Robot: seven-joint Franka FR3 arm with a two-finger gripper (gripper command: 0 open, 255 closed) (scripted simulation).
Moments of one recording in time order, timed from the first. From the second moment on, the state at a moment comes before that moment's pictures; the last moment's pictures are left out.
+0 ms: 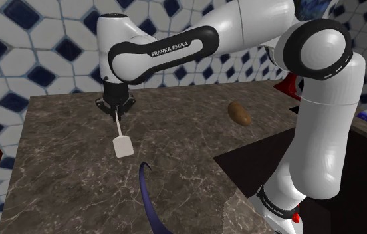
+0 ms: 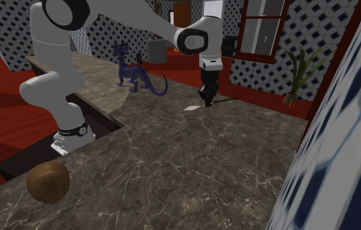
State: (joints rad) arm 0.11 0.34 0.34 -1.72 -0.18 2.08 0.89
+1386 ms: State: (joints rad) arm 0.11 0.28 0.35 -1.54 -0.15 1.84 0.85
